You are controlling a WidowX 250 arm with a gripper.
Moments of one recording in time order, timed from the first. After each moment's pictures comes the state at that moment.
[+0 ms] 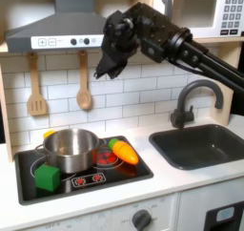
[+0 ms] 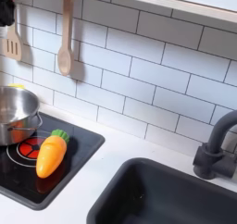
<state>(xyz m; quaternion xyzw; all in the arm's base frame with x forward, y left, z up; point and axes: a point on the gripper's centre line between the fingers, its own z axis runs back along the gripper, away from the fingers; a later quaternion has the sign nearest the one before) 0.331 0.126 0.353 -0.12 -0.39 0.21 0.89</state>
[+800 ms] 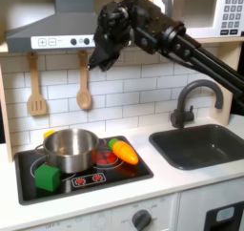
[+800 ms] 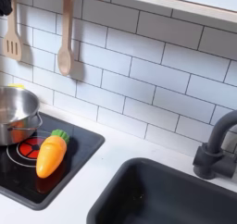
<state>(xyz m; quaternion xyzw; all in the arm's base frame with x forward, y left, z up) 0.340 0.140 0.368 -0.10 -0.40 0.23 0.88</state>
